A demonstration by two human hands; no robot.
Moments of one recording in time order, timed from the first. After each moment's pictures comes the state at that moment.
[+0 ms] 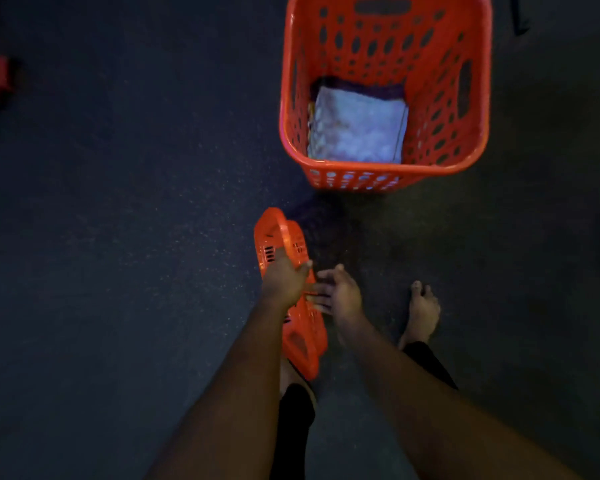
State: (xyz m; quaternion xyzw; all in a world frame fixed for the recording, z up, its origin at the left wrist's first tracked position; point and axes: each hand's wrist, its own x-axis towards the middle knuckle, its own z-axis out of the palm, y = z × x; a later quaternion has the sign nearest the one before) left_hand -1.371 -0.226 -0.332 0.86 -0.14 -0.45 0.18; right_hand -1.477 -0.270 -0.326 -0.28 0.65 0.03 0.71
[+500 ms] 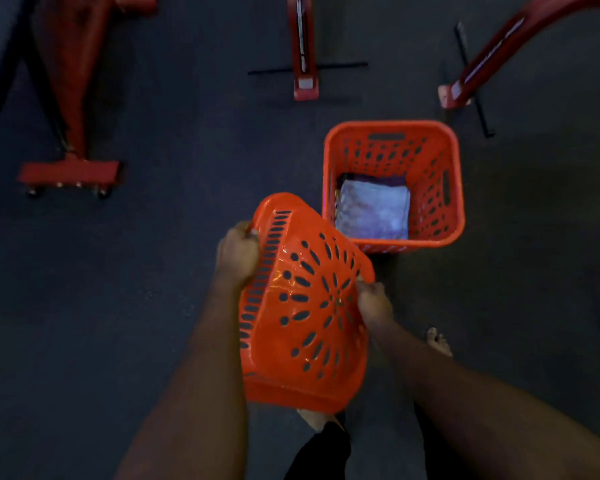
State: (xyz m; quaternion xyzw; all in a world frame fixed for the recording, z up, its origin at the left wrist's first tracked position) left_hand -1.193 -0.233 -0.088 0.90 -0.17 -0.29 0.27; right_hand -1.421 -0.313 -0.193 -0.48 0.68 0.03 0.55
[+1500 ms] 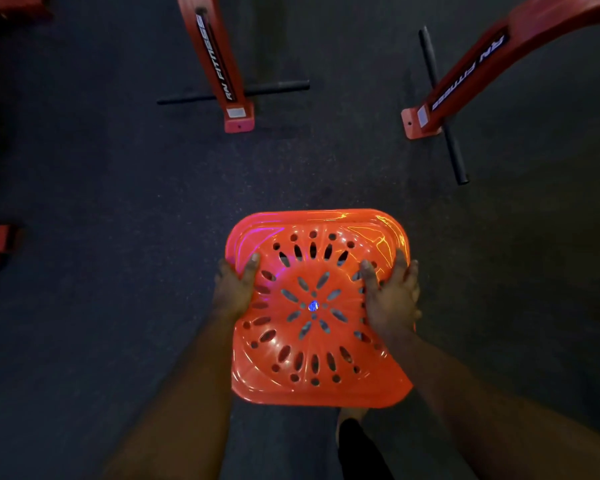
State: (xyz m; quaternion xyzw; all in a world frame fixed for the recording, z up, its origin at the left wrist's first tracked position) left_hand -1.133 -0.537 -0.381 0.89 -0.01 -0.40 0.23; right_hand -1.395 -0.695 -0.285 -0.61 0.69 0.03 0.40
